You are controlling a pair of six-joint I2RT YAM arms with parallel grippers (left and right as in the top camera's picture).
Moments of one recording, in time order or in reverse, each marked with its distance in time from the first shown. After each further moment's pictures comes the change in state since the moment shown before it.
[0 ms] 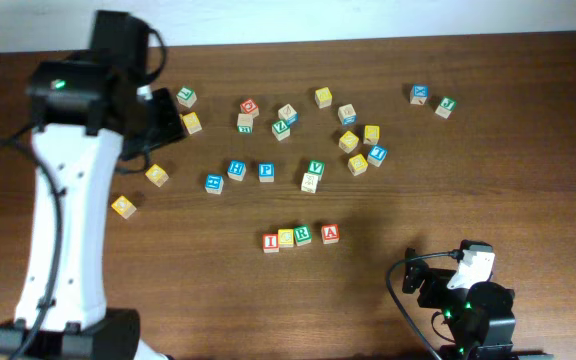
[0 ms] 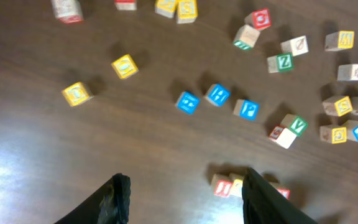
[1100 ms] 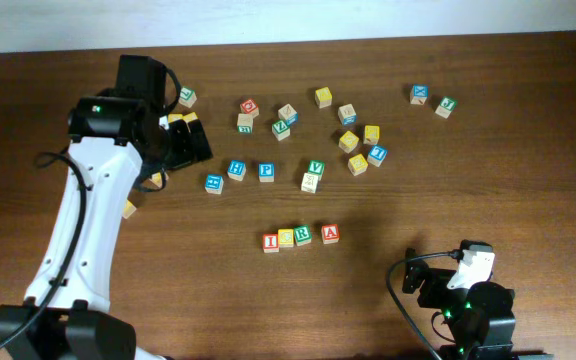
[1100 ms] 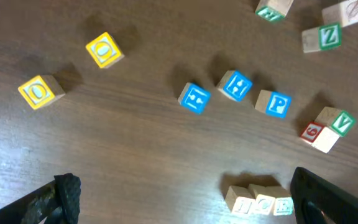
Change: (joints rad) left arm 0.013 -0.058 -0.466 0.338 0.041 0.039; right arm 0.000 0.000 0.000 0.000 0.000 0.000
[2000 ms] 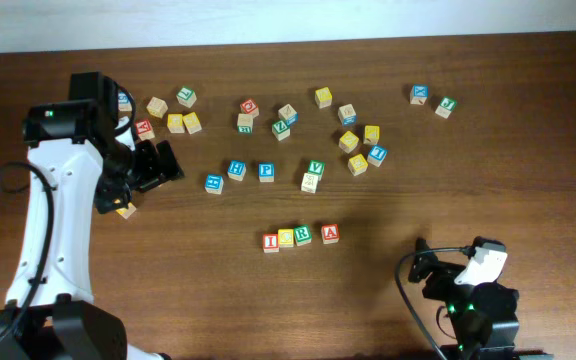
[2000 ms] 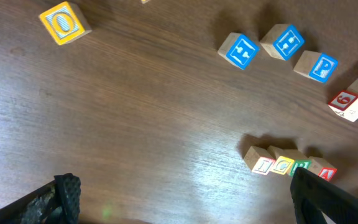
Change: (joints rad) left arm 0.175 0.000 -0.025 -0.169 0.127 0.083; right arm 0.000 0.000 0.000 0.110 0.080 0.077
